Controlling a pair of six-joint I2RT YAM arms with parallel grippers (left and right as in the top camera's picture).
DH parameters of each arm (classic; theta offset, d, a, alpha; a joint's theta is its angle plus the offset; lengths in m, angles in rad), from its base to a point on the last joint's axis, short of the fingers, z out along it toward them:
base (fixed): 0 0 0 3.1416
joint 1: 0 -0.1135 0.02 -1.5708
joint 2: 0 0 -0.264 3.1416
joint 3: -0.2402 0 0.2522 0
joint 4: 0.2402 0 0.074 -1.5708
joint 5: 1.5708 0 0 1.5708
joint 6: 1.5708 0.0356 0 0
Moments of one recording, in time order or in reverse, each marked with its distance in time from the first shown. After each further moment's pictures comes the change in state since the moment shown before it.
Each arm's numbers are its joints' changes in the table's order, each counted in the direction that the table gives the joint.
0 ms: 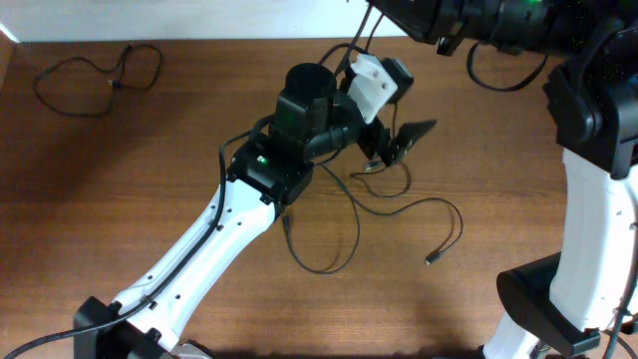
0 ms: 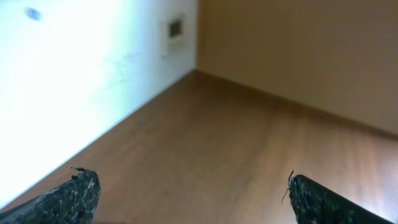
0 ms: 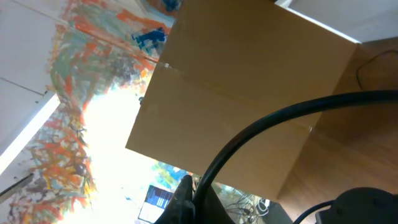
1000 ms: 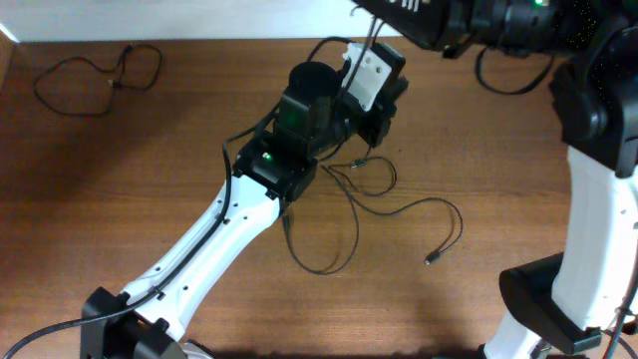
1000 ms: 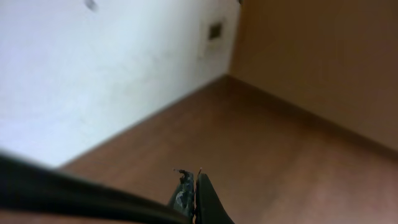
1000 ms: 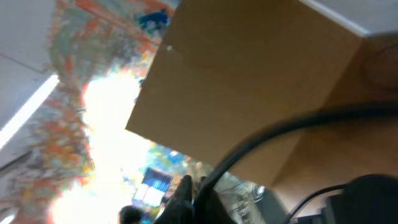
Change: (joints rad) left arm -0.005 -0.030 0.000 -0.020 -0.109 -0.079; right arm 0.045 0.000 0.000 0.031 -0.087 -0.093
